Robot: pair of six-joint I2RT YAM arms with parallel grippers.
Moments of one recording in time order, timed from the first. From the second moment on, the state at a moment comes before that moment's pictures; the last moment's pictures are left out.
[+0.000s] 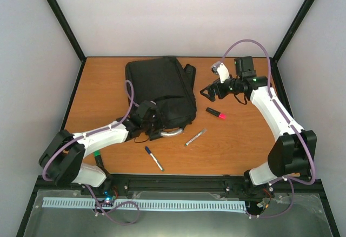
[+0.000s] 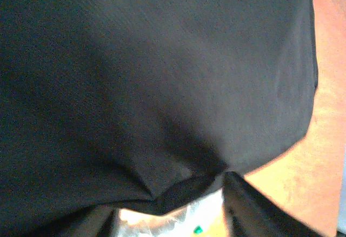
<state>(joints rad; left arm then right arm) -0.69 1.39 0.71 -0.14 0.07 -1.05 0.20 1.49 1.31 -0.67 -0.59 -0.28</state>
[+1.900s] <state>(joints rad) -0.36 1.50 0.87 -0.41 0.30 -0.72 0.12 1.87 1.18 -0.73 -0.18 -0.78</state>
